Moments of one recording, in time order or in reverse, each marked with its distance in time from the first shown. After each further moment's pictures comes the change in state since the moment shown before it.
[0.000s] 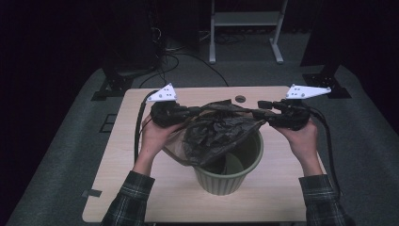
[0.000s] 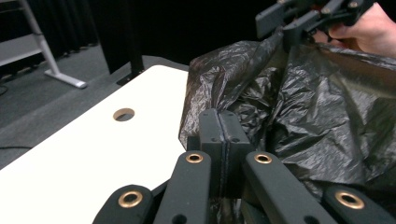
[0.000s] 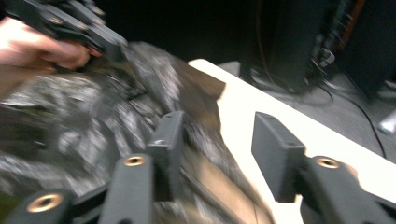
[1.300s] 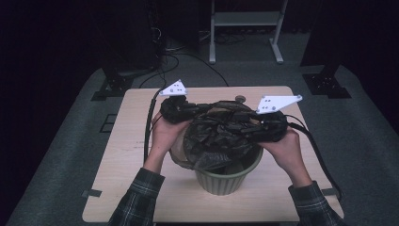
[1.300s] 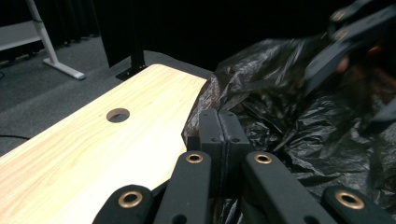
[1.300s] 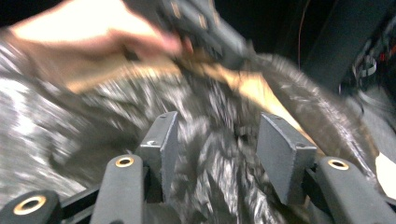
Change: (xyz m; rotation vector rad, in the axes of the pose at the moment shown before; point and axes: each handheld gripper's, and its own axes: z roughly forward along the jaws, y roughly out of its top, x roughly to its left) left arm -0.005 0.013 0.026 0.018 0.006 -0.061; right arm 0.070 0.021 0.032 0.104 0.111 -0.162
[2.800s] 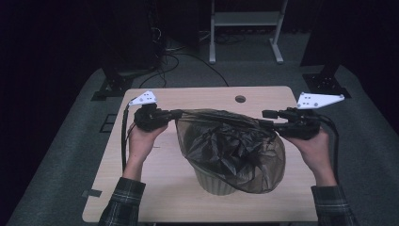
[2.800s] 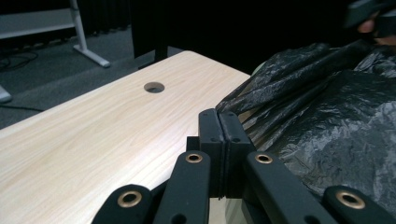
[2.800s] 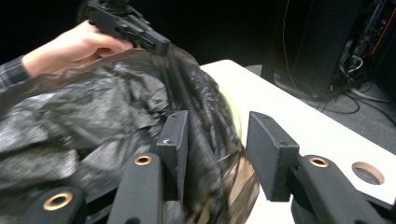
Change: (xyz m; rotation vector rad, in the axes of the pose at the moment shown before) left arm 0.031 -0.050 -0.053 -0.035 0.073 -0.079; right arm -0.046 -0.040 -0.056 -0.123 -0.012 0.116
